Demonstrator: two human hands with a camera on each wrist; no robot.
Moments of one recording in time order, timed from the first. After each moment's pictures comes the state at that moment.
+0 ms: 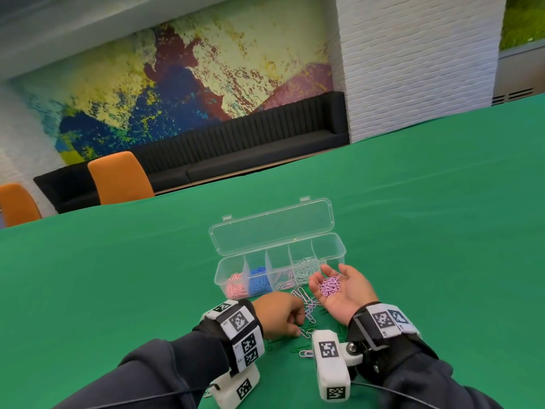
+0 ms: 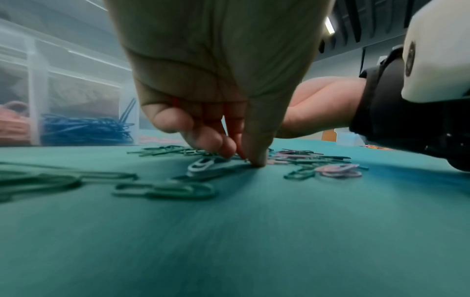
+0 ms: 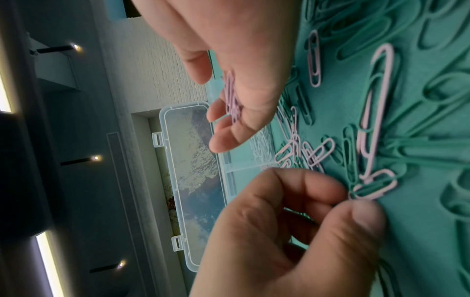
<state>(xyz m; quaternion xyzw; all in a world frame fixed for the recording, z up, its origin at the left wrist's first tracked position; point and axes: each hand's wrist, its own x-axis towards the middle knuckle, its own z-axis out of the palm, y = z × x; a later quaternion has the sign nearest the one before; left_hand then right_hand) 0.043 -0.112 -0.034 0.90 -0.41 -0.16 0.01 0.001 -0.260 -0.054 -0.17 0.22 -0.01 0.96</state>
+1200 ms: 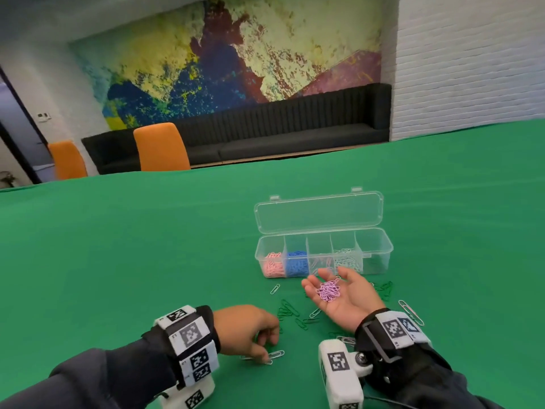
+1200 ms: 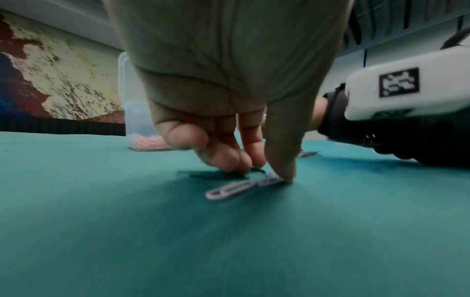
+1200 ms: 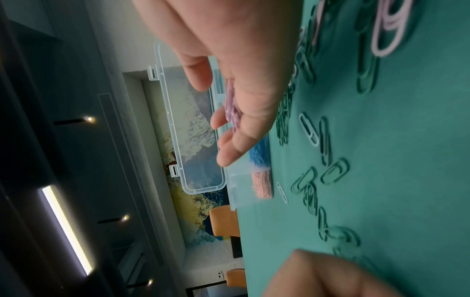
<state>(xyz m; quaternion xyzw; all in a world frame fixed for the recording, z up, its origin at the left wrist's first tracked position) 0.020 0.013 -0.030 0.89 -0.39 -0.23 0.02 -0.001 -0.196 -0.051 -0.21 0.18 0.12 0.95</state>
